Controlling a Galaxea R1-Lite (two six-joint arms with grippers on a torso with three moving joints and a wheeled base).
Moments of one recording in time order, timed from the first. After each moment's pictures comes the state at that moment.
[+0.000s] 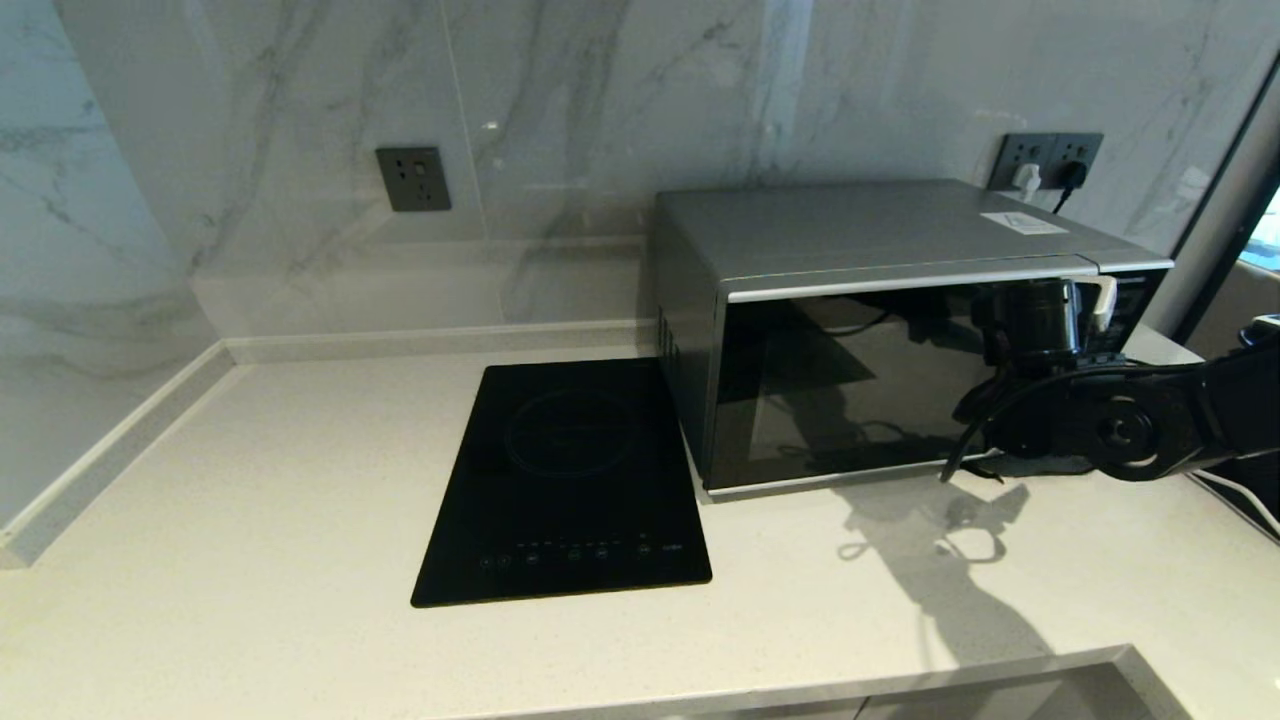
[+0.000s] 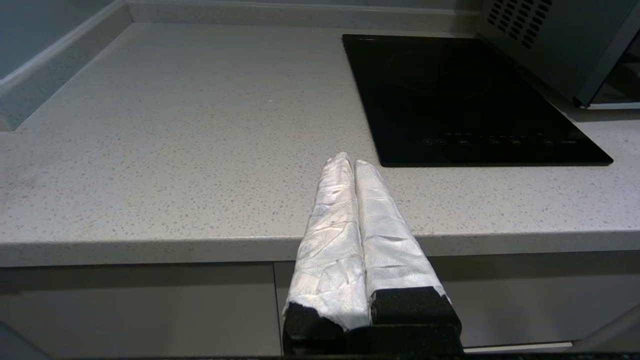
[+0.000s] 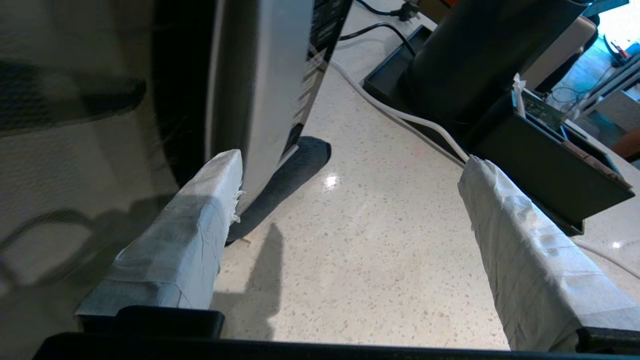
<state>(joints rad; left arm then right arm) 0.00 0.00 0.00 -0.01 0.02 -0.07 0.19 1.97 -1.16 -0.34 -1.10 0.23</state>
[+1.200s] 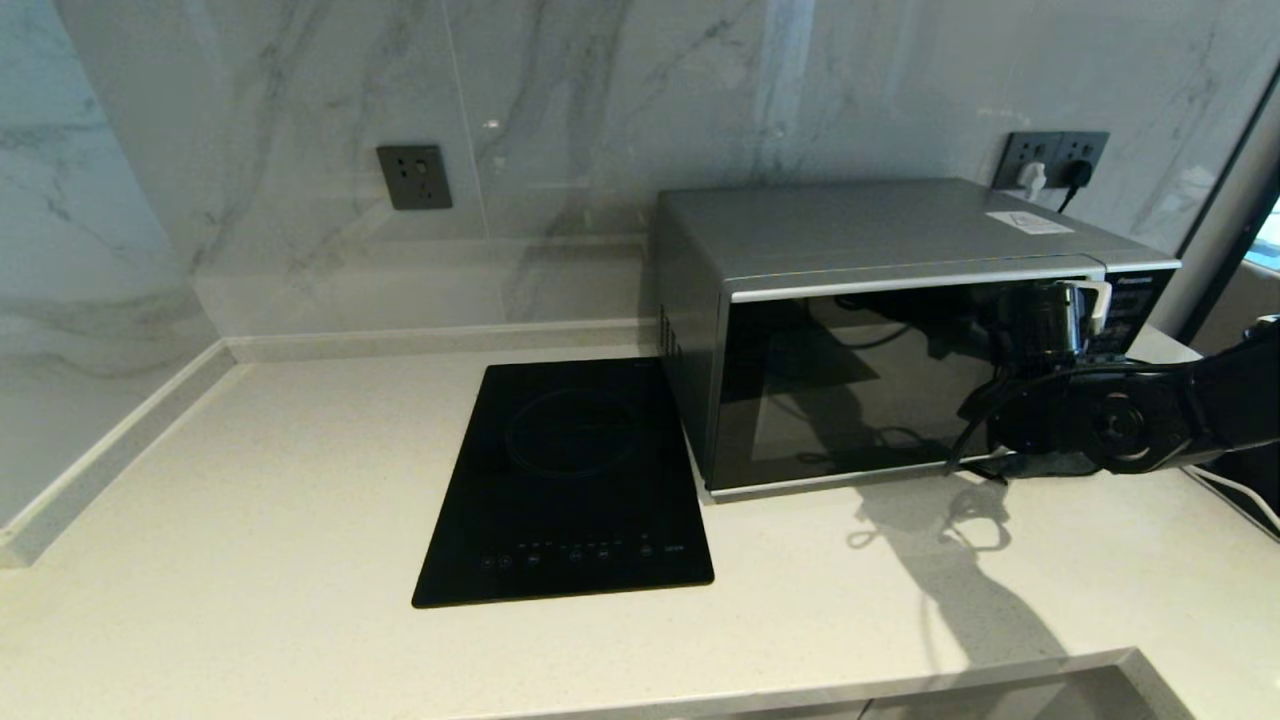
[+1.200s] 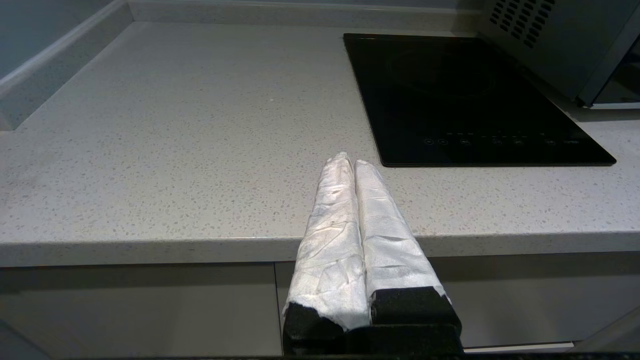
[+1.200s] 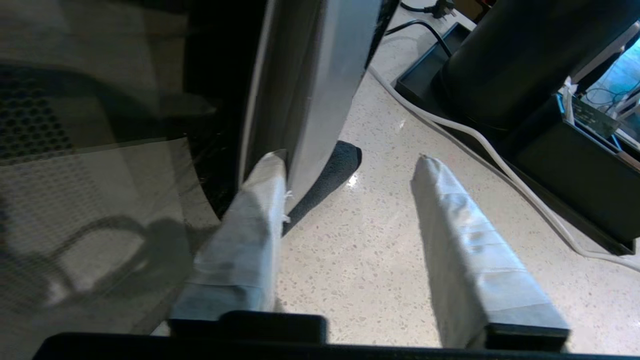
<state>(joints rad) 0.00 0.00 0.00 -0.01 0.02 -0.07 0.12 2.00 -1.19 -0.34 -1.03 0.23</state>
